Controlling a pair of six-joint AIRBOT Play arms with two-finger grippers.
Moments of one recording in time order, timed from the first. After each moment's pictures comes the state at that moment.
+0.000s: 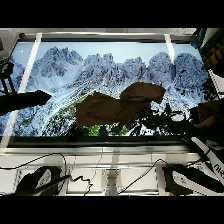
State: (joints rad) left arm 0.26 -0.87 0.92 0.99 -1.06 -1.17; right arm 0.07 -1.22 0.47 -0.39 0.56 1.47
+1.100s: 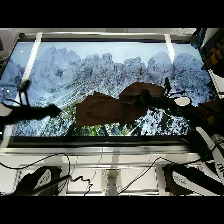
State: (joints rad) left arm 0.26 -0.92 0.70 1.01 -1.10 -1.17; right arm 0.11 -1.19 0.77 -0.44 0.70 1.35
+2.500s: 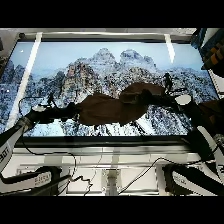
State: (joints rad) left arm 0.05 -1.38 0.65 0.44 -0.70 -1.18; right arm 0.11 -1.18 0.80 -0.59 0.69 1.34
